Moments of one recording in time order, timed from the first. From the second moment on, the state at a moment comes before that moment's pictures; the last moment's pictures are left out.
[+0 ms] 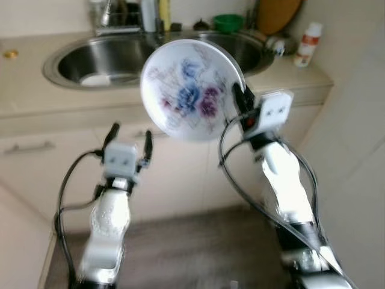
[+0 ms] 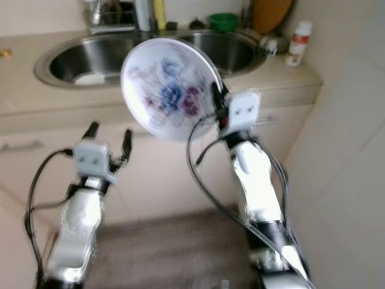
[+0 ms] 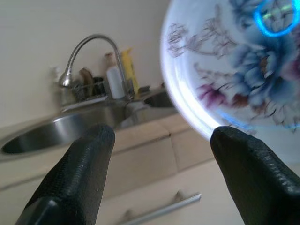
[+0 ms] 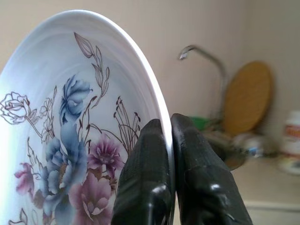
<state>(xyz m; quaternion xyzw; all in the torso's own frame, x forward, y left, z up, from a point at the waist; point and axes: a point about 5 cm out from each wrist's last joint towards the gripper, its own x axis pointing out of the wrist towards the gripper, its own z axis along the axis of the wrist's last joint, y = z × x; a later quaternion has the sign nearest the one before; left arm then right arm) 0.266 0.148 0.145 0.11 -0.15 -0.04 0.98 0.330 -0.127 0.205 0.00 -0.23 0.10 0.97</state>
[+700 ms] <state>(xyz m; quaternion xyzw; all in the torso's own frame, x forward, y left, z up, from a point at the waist) 0.266 0.163 0.146 0.13 -0.15 -0.02 0.98 0.331 -0.094 0.217 0.01 -0.26 0.15 0.96</state>
